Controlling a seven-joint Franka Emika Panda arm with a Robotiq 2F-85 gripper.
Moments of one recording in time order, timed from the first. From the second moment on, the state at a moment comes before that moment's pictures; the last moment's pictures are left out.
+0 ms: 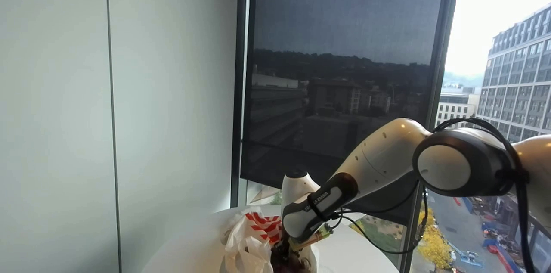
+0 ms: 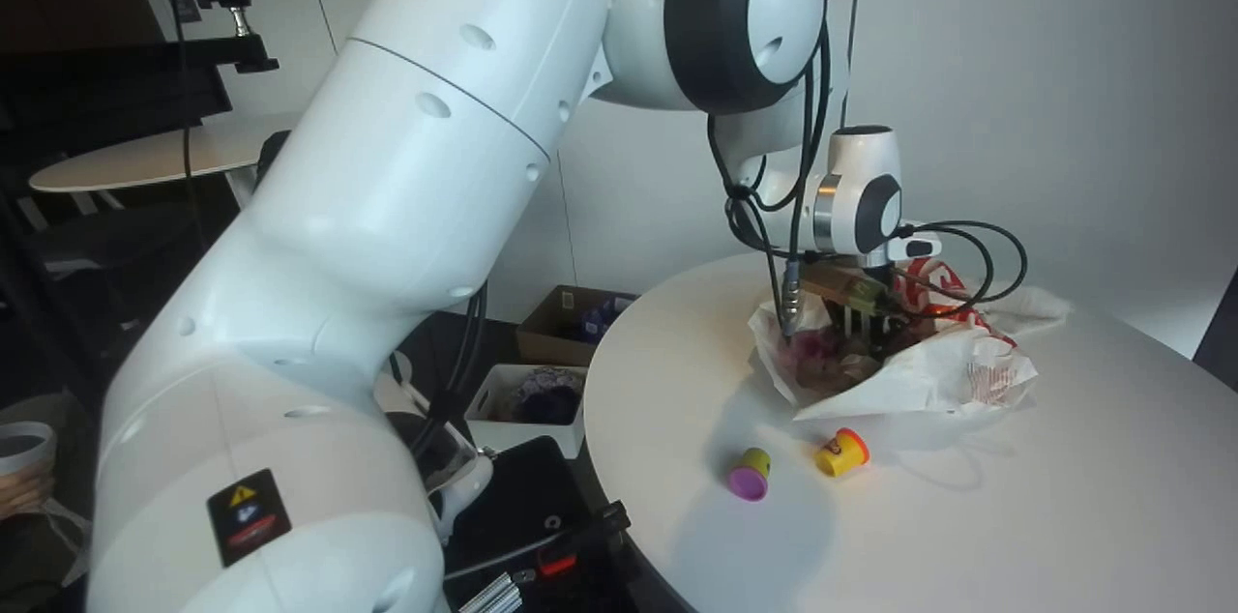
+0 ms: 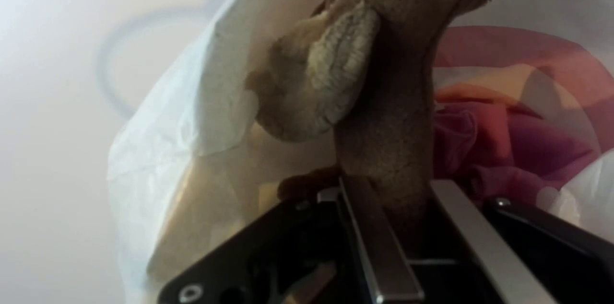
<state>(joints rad) 0.32 0.77 0.02 -1.66 -0.22 2.52 0.31</state>
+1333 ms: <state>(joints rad) 0.48 0.46 -0.09 -1.99 -0.30 2.59 0.39</state>
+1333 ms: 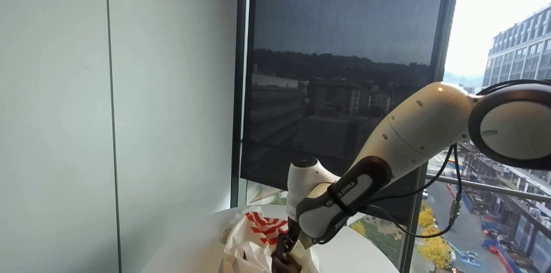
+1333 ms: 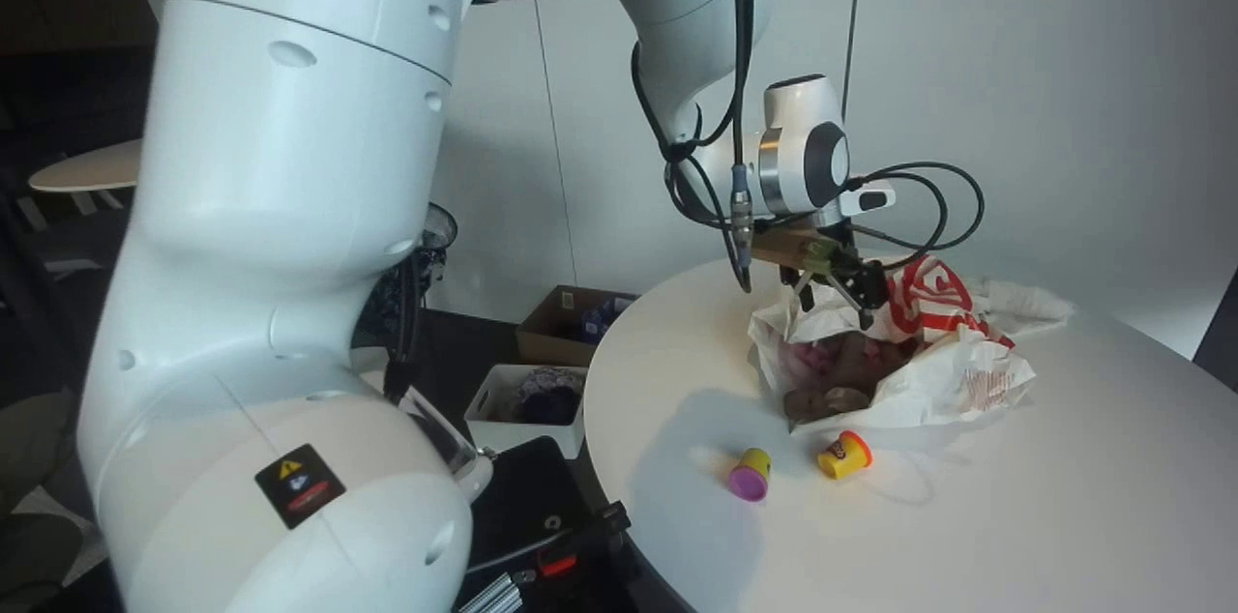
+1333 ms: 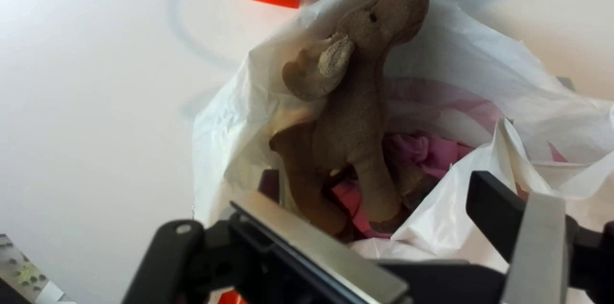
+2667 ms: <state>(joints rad) 0.29 0.61 -0.07 -2.22 -0.25 2.94 0.31</state>
